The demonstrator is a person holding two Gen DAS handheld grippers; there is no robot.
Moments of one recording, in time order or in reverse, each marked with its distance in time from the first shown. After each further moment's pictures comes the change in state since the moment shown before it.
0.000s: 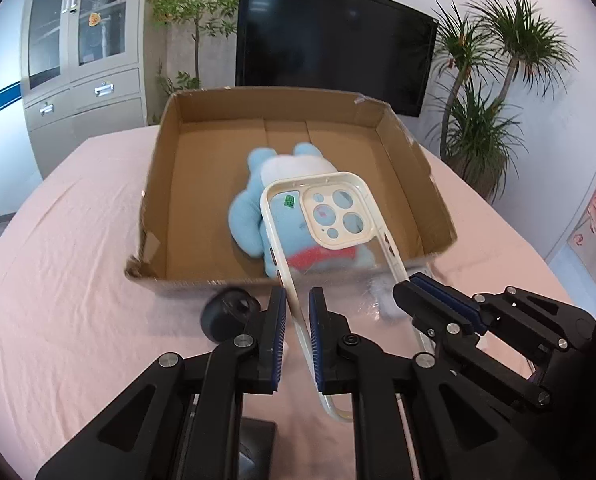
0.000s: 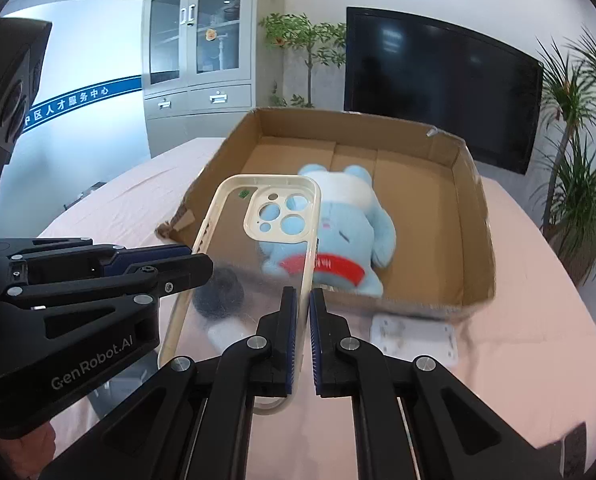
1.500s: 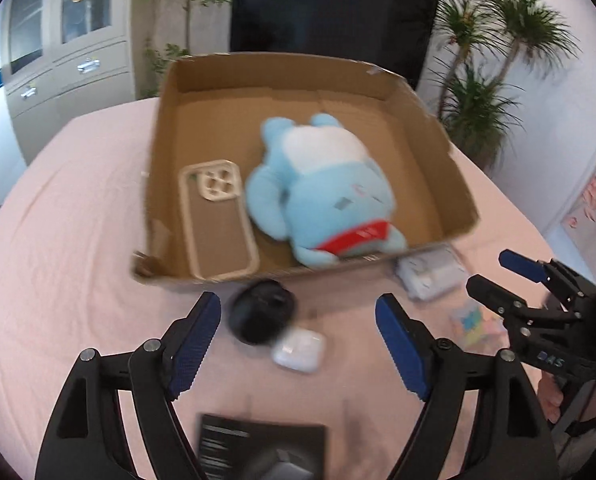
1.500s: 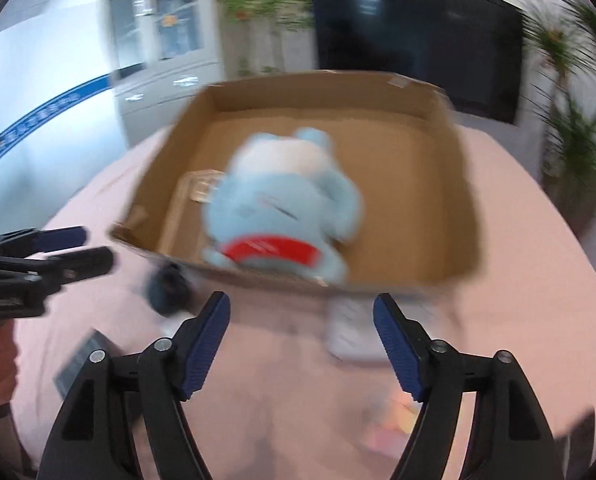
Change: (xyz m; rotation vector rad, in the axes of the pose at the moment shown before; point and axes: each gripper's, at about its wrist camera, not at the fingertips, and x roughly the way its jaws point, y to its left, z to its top) left arm 0.025 0.027 -0.010 0.033 0.143 -0.081; right arm 0.038 -0.065 -0.009 0.158 0.147 -0.045
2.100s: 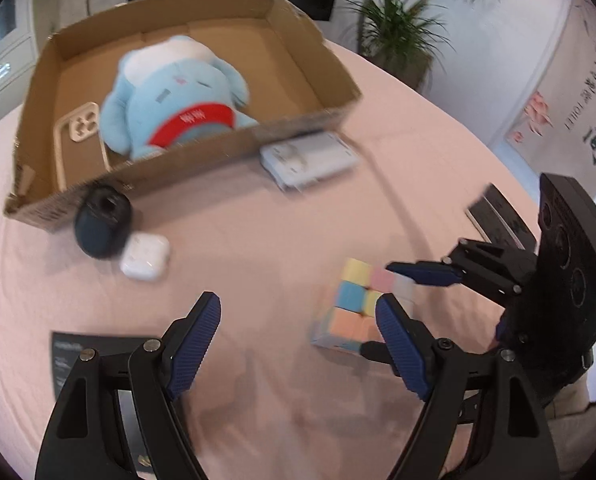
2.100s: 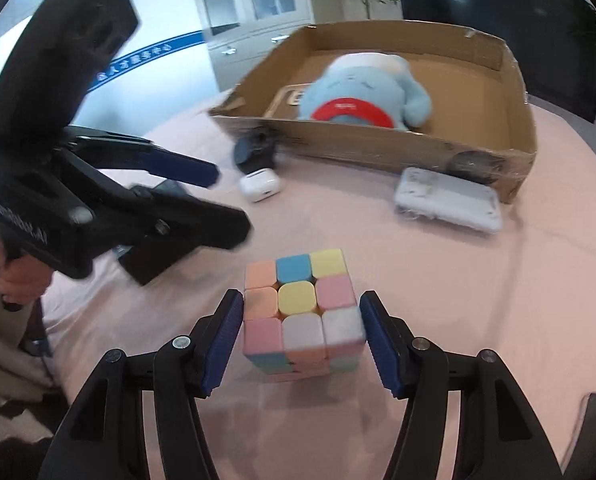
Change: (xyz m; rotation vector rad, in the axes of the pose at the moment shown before) left arm 0.010 -0.094 -0.071 0.187 0.204 -0.186; right arm -0.028 -0.018 -0.121 -0.200 0.075 0.360
